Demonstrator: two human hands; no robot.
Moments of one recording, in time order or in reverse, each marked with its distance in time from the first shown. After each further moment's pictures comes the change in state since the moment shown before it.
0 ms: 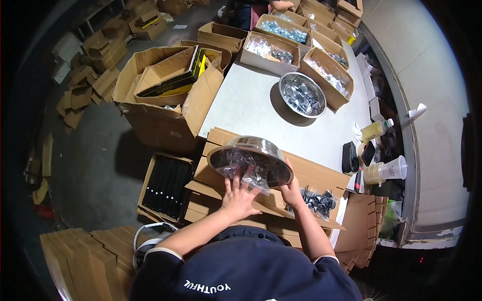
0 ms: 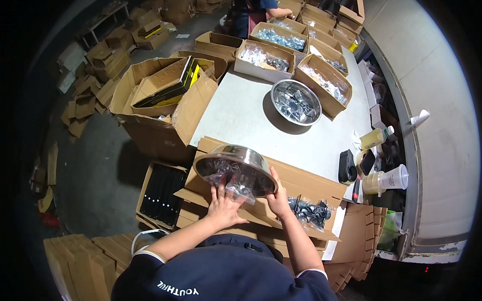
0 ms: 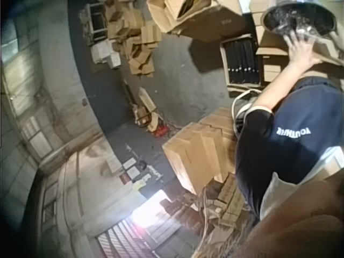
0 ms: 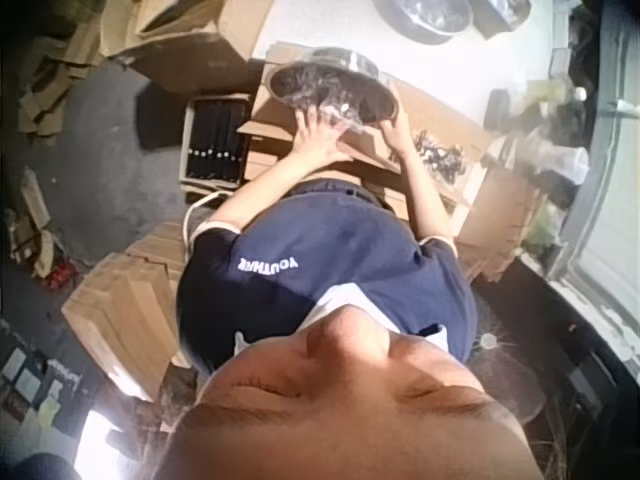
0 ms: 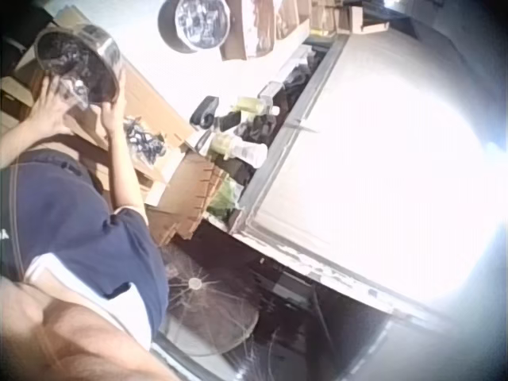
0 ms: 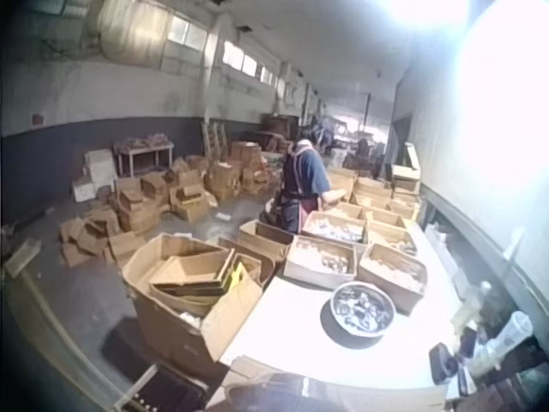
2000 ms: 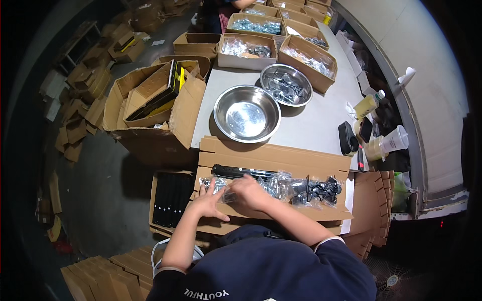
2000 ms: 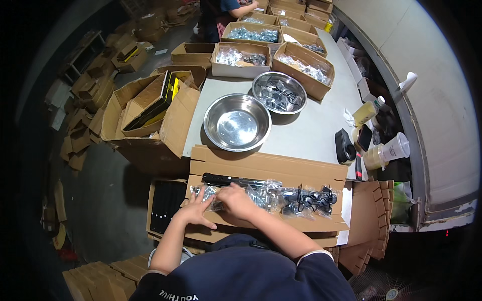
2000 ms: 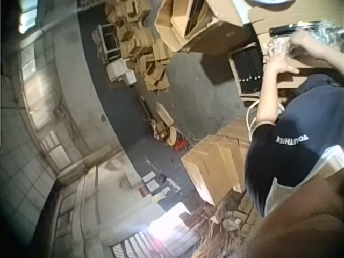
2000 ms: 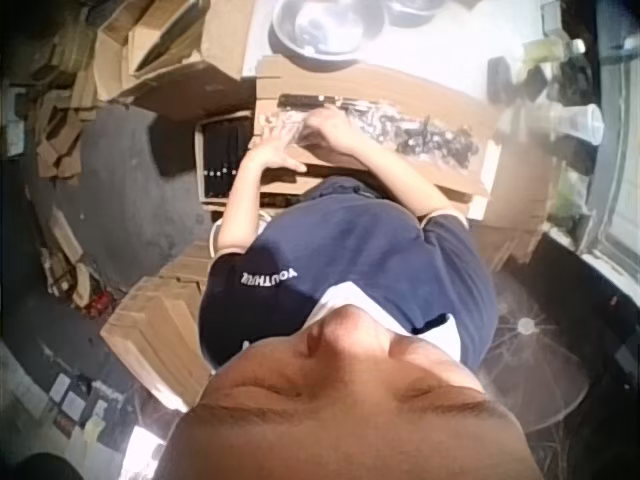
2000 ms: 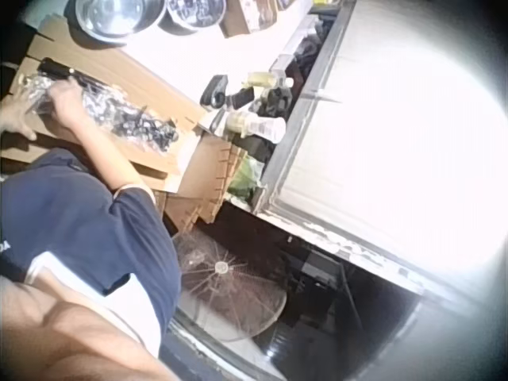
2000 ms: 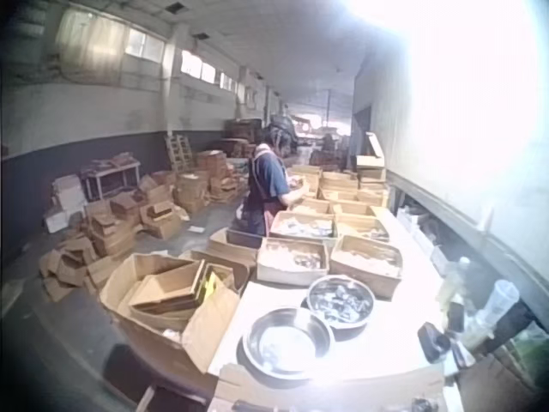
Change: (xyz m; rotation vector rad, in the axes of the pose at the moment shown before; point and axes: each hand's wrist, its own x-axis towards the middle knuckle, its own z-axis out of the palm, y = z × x) left_hand -0.015 -0.107 -0.029 -0.167 -0.595 -0.189; right_hand 0.009 -0.047 0.097 -0.618 -0.463 -0.442
